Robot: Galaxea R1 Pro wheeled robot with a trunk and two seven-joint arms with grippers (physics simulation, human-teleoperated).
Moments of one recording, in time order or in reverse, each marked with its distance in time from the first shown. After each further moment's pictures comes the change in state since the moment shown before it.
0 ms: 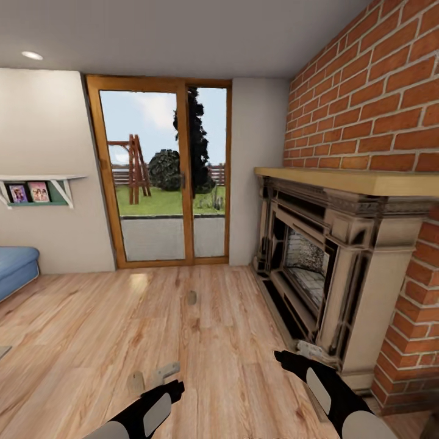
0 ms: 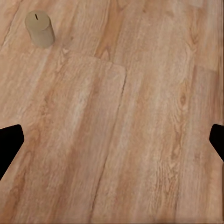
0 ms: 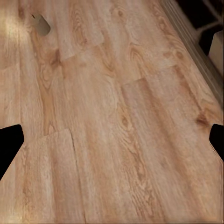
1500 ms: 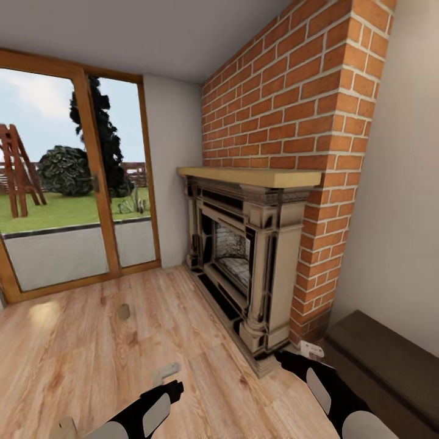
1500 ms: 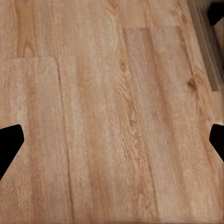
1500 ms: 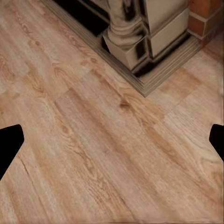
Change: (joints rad) left arm 0.001 0.003 0.002 0.000 -0.001 0.000 0.002; right arm 0.000 0.000 0.000 0.000 0.000 0.000 0.000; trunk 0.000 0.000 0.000
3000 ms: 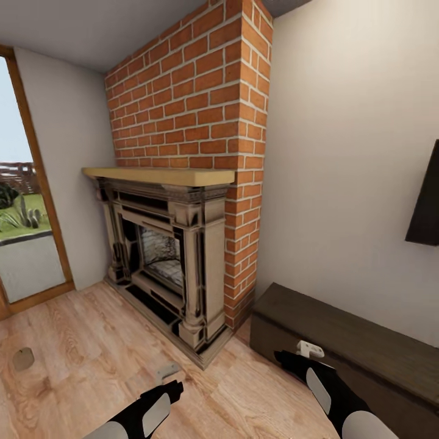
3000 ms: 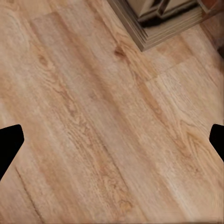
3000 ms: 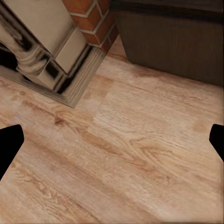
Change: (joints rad) left arm 0.000 0.001 0.000 0.000 0.002 0.000 0.000; right arm 0.000 0.000 0.000 0.000 0.000 0.000 0.000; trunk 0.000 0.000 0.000
